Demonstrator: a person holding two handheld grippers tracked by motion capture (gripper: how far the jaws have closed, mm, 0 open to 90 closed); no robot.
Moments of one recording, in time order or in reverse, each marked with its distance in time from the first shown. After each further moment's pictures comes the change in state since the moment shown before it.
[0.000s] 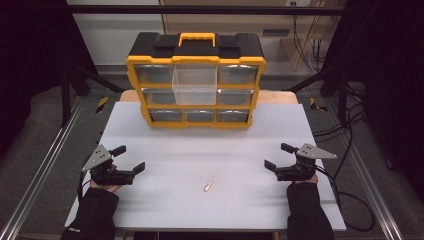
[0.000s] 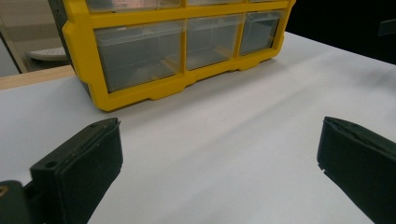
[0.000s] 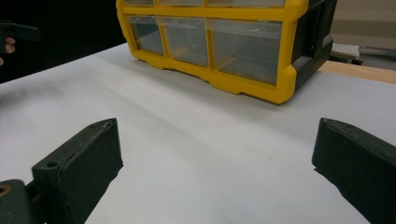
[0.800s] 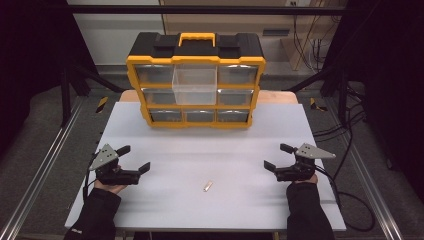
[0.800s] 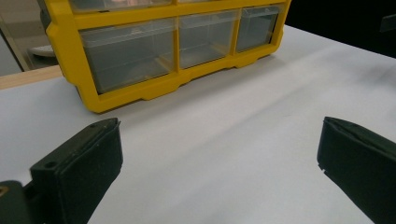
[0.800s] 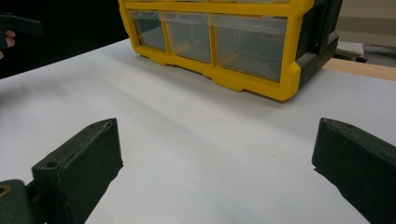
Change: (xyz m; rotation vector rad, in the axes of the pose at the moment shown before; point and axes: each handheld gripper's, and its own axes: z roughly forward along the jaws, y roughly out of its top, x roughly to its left) left arm -0.015 0.008 0.009 0.032 0.013 0.010; right arm 0.000 0.000 0.001 0.017 0.010 -0.010
